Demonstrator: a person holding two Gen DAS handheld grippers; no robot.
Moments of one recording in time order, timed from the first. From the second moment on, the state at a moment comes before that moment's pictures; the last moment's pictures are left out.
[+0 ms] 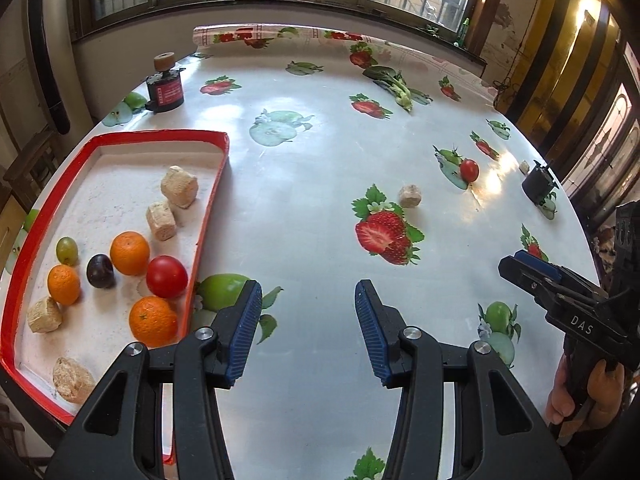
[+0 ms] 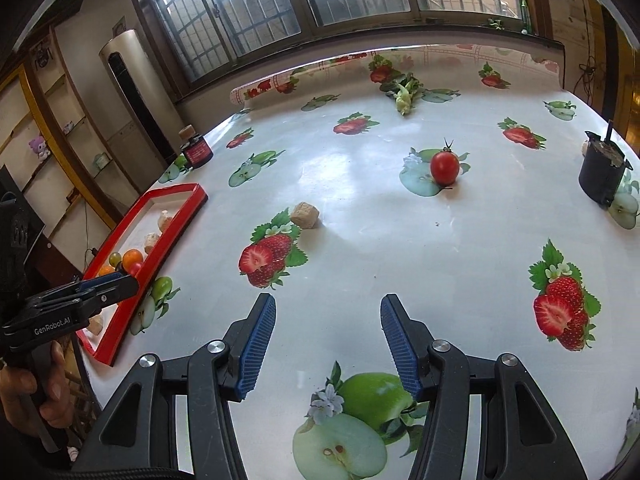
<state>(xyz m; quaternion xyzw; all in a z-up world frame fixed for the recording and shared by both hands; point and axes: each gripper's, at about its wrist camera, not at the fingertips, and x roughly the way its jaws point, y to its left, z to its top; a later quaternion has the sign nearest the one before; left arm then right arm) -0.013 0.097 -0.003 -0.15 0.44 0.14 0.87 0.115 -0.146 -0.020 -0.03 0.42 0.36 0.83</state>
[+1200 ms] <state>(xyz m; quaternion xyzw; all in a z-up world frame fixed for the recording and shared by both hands) 0.142 0.060 -0.052 -0.14 0.47 0.06 0.87 0.266 -0.121 -0.051 -0.04 0.43 0.28 0.86</state>
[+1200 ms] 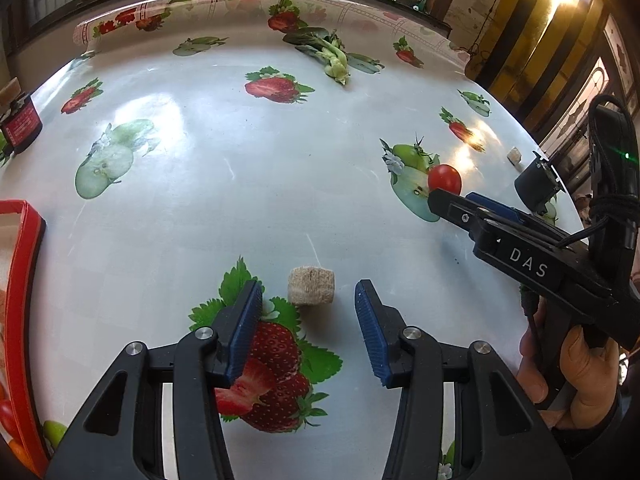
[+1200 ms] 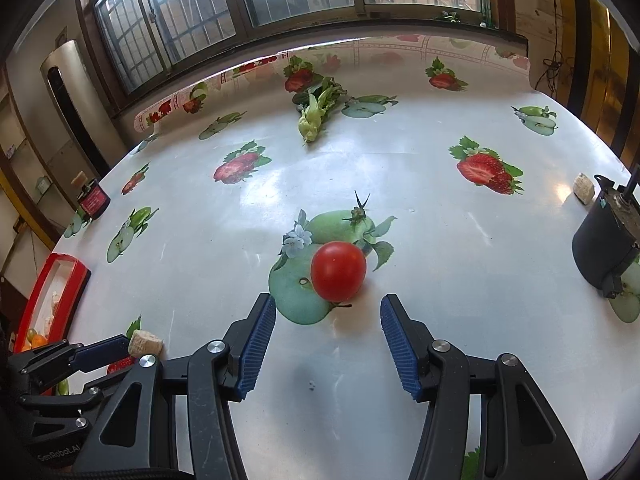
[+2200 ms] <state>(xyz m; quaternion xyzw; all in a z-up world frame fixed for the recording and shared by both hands) 0.073 0.079 -0.021 -0.16 0.44 0.09 0.88 0.167 -0.103 -0.019 -0.06 0.40 0.36 0.84</state>
